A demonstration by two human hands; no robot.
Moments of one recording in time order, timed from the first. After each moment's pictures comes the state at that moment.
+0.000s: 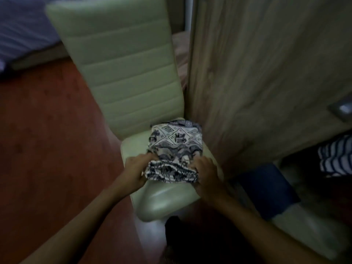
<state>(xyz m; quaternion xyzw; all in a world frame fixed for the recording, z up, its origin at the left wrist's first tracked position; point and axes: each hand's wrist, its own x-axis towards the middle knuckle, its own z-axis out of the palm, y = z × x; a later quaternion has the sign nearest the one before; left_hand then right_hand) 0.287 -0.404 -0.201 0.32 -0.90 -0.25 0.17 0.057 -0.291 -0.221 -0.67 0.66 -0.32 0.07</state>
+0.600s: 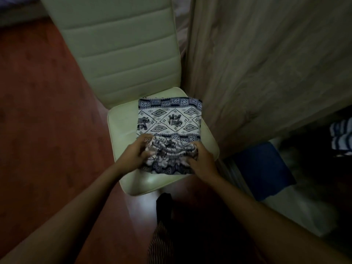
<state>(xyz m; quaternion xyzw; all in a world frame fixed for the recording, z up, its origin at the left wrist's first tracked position) 0.288 -0.314 -0.355 0.47 -0.74 -0.48 0.09 0.069 -0.217 -0.358 -0.42 0.75 -0.31 0.41</state>
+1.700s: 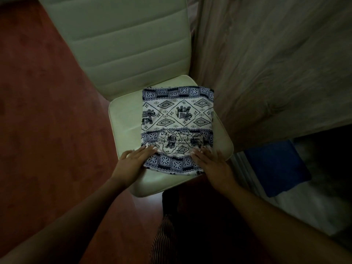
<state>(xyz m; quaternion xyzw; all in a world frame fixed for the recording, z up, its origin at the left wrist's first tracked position) 0.333 -0.306 -0.439 0.43 -0.88 -0.19 -0.07 0.040 -0.207 -0.434 -0.75 0.63 0.10 0.18</state>
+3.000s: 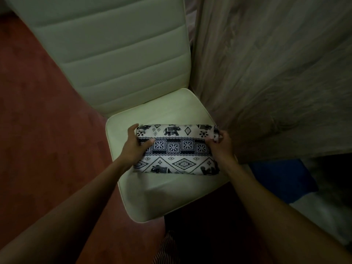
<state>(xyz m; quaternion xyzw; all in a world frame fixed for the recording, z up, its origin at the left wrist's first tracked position) 0.285 -0.409 -0.417 0.62 -0.56 -0.53 0.13 0.032 -0.325 -0.407 -0.17 0.79 -0.40 0.43</state>
